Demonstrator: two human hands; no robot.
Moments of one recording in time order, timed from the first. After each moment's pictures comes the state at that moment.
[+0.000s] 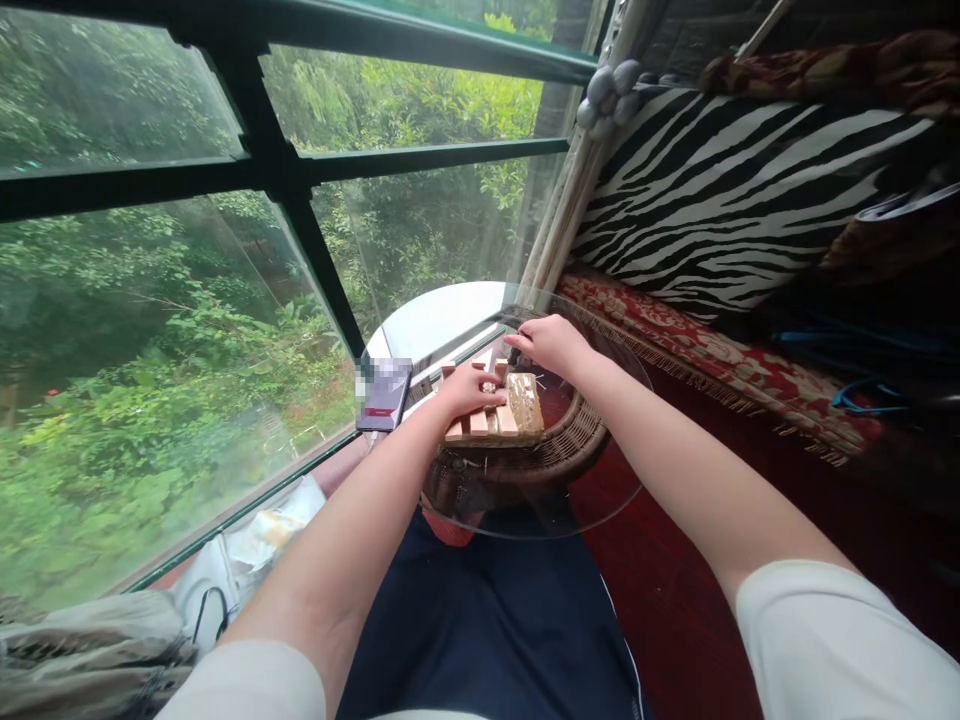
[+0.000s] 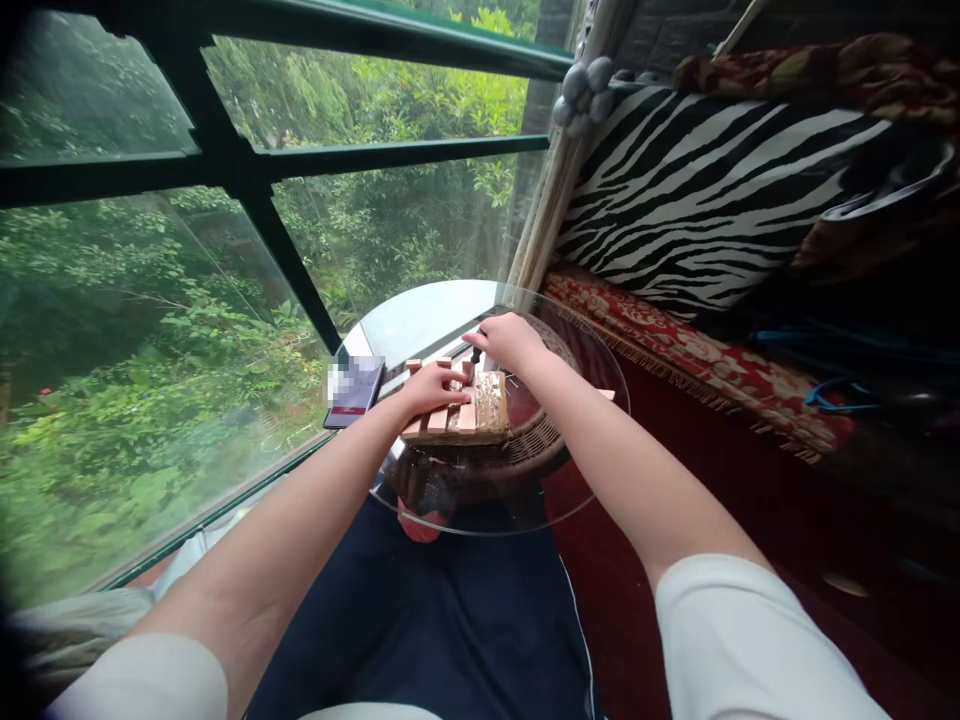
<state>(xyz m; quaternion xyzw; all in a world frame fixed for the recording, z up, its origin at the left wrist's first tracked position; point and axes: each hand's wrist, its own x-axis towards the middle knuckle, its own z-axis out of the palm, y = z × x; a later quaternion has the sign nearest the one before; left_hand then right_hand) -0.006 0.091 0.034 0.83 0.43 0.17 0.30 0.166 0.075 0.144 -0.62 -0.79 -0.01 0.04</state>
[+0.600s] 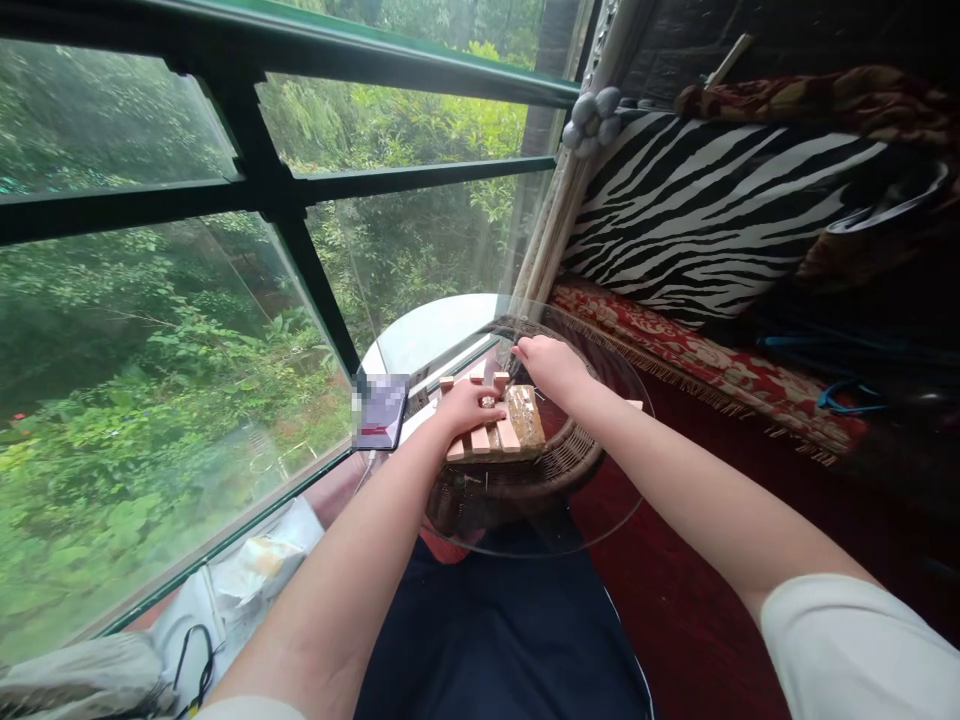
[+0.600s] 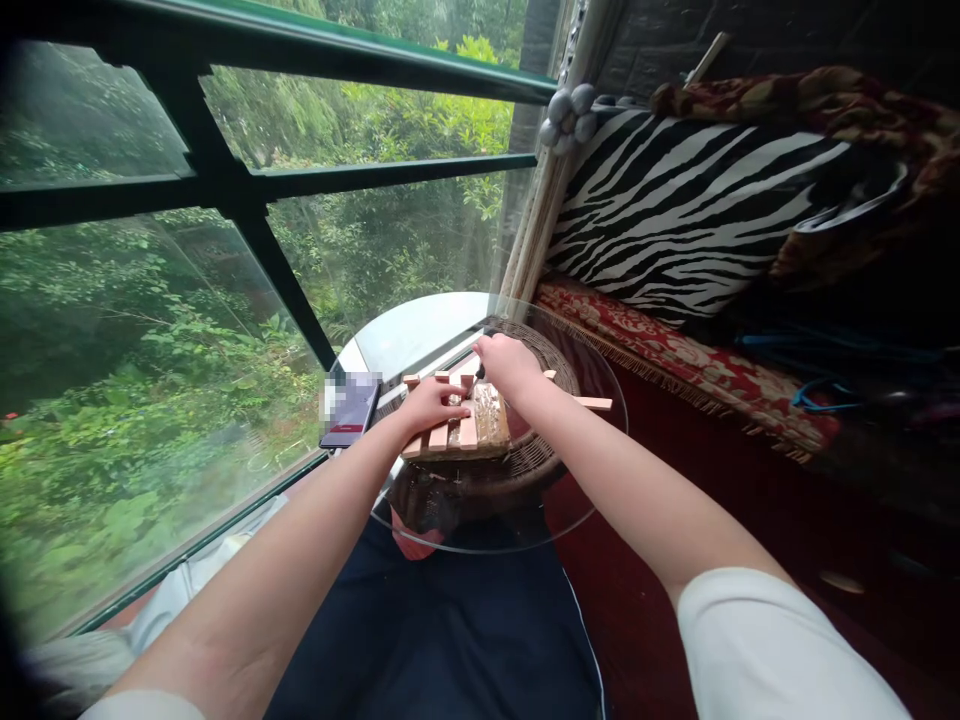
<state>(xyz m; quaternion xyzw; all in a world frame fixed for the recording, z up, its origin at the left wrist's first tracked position) -0.005 0.091 0.030 0.84 0.43 0.16 0.29 0.153 0.056 0.140 -0.66 -0.75 -0.06 0.01</state>
